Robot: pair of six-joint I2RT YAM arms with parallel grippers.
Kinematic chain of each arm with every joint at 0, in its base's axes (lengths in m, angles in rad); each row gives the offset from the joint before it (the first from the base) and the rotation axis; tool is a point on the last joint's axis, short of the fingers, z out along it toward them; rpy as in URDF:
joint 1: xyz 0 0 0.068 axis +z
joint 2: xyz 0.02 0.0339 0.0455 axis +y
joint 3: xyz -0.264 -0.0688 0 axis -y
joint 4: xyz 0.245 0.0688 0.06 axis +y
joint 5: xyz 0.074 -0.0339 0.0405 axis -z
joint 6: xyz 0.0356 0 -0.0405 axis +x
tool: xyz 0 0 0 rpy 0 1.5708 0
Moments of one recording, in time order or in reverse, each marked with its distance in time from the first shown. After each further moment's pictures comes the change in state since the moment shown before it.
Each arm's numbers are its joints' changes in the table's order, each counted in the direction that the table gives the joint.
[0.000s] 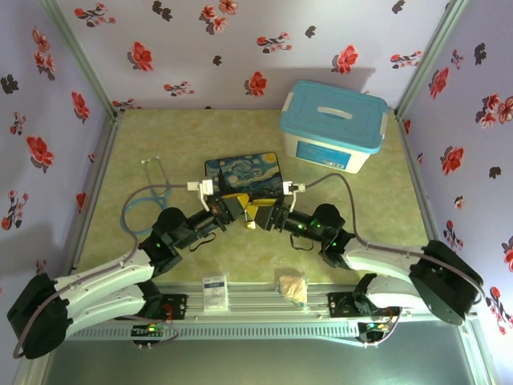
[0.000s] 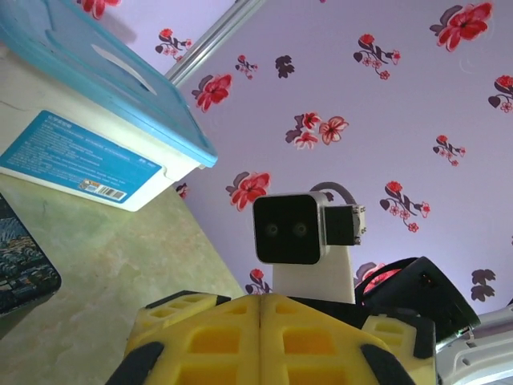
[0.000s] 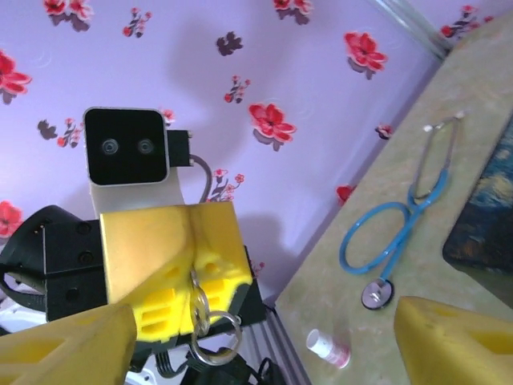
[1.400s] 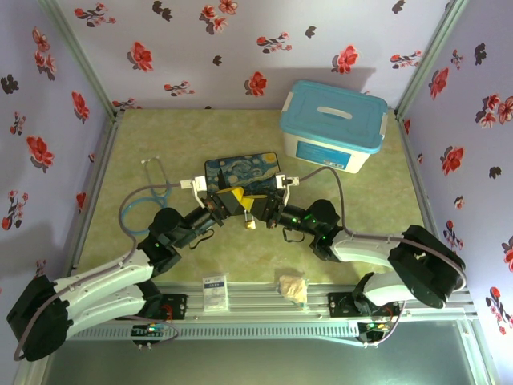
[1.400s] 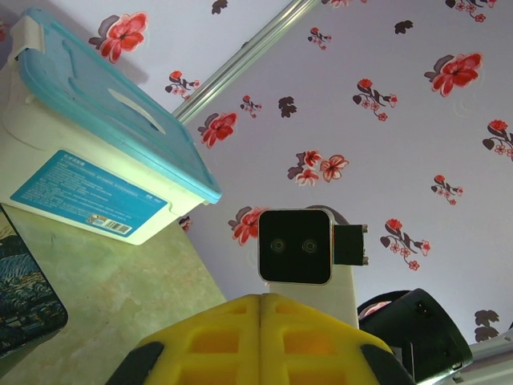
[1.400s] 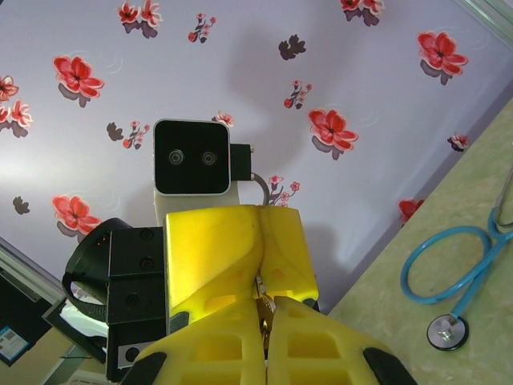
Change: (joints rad) left arm 0.026 -0.006 -0.006 -0.051 -0.054 -0.023; right arm -0.001 0.130 0.056 -0.193 -0.077 0.048
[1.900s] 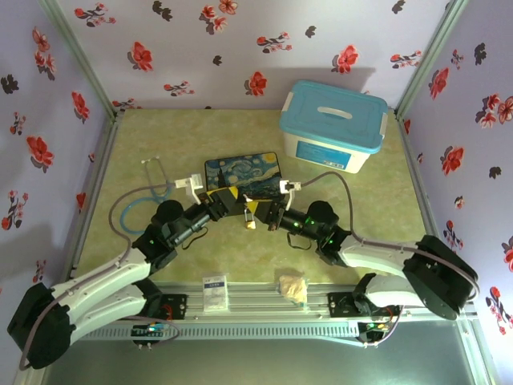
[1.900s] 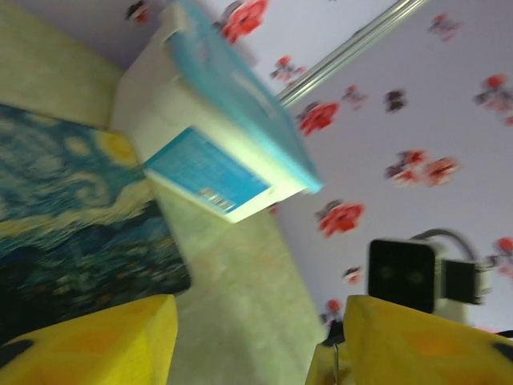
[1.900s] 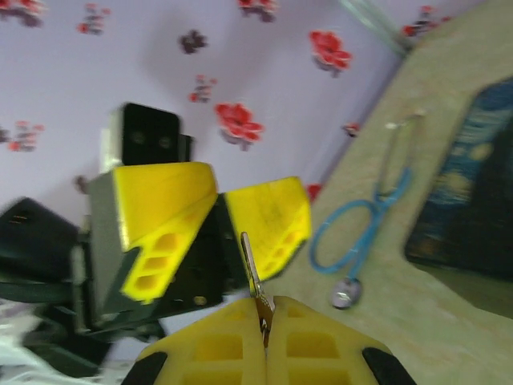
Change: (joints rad) left arm 0.097 -0.020 0.036 0.319 -0.031 -0.002; right arm 0.000 -0.122 -0.043 0.339 0.166 -0.112
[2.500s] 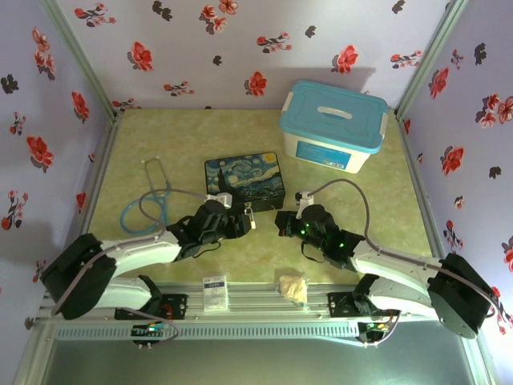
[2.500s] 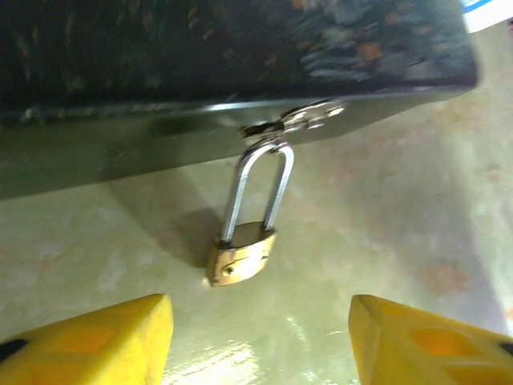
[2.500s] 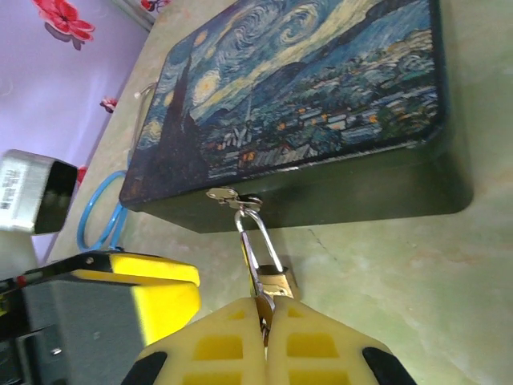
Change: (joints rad) left arm -0.097 0.426 0.061 0.246 -0.051 0.045; right arm -0.001 -0.171 -0.016 0.618 0.357 -0.099
